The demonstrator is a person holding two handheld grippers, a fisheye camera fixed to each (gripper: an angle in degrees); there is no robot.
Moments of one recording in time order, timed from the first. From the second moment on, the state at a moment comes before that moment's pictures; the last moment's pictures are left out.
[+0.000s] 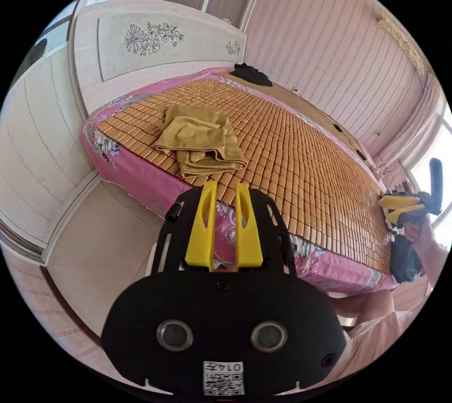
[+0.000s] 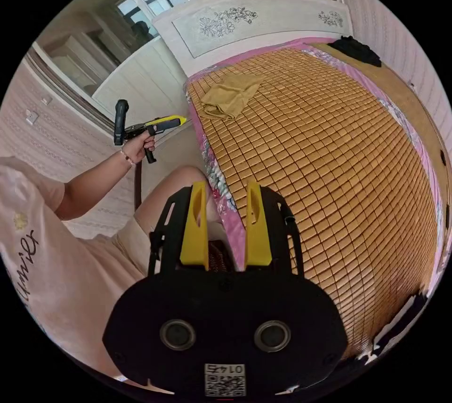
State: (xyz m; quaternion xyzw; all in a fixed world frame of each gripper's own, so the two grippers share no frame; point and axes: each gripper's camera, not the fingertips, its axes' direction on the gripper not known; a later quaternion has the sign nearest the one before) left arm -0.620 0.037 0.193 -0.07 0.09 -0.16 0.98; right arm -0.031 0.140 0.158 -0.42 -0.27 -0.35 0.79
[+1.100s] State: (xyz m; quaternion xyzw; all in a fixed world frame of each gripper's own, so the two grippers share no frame) left arm -0.734 0.047 0.049 -0.01 0.30 -0.16 0.94; right arm -0.082 0.217 0.343 -0.46 -0.22 -0.28 0.81
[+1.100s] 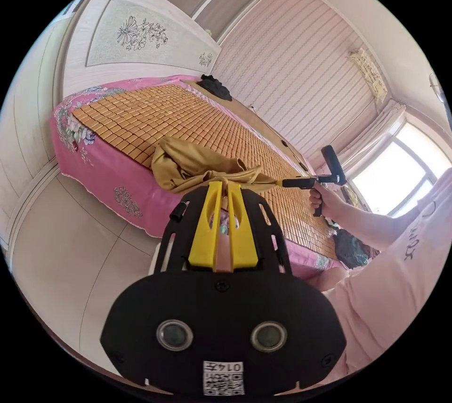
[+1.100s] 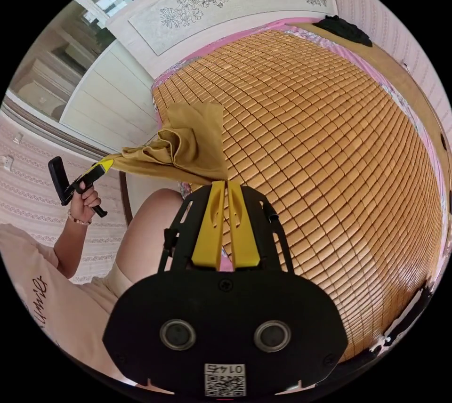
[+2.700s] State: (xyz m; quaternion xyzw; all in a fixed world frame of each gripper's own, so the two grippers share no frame) left arm -0.596 -0.169 -0.380 0.32 0.35 0.02 0.88; right arm 0.321 -0.163 -0.213 0.06 -0.39 -0.01 0.92
